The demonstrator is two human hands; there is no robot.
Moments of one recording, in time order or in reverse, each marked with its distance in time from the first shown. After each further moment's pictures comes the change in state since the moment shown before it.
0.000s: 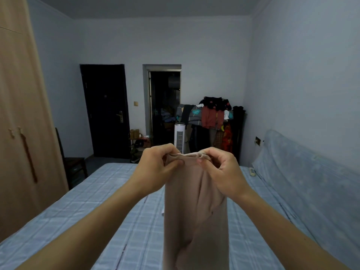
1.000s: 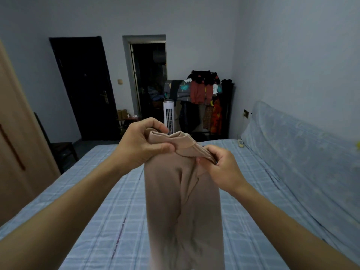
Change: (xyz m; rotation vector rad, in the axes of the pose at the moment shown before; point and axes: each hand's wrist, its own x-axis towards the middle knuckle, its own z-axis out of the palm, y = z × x) left_hand -0.012 -0.008 -0.012 -0.316 -0.157 -0.066; right_hand -0.059 0.035 0.004 0.034 0.034 0.193
